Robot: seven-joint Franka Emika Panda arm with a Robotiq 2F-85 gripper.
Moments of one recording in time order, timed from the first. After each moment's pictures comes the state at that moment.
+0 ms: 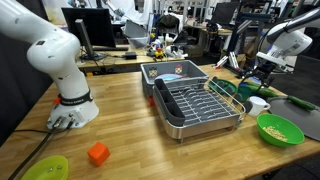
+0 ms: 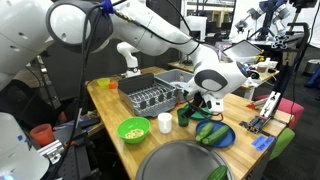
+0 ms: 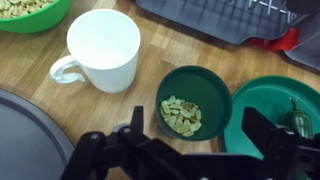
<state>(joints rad) -0.30 1.00 -0.11 -1.19 0.65 1.73 0.52</state>
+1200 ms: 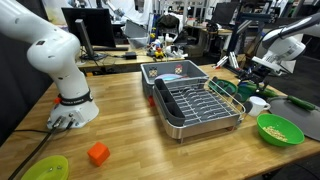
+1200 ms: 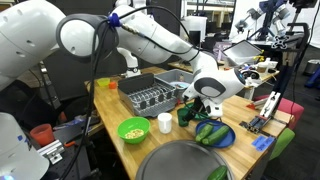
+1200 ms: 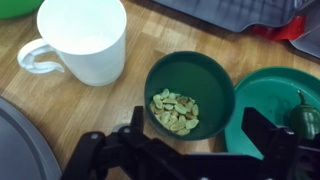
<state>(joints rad) -0.30 1.08 -0.08 -1.13 0.65 1.76 0.52</state>
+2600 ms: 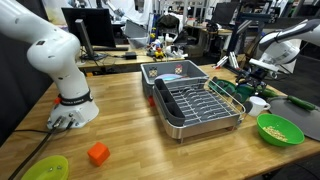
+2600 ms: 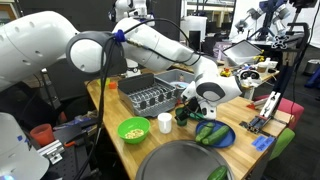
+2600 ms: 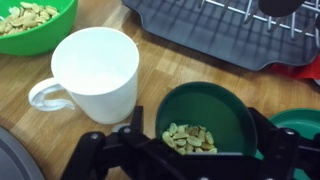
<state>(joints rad) -0.31 1.18 -0.06 -0.99 0.65 1.56 0.56</state>
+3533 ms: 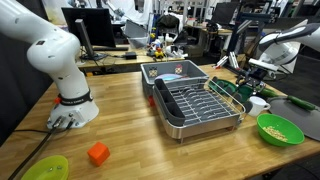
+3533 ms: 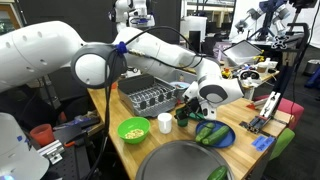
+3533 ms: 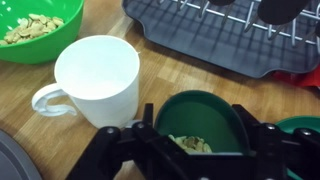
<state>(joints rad) -0.33 1.26 -0.04 -0.85 0.65 1.45 0.60</state>
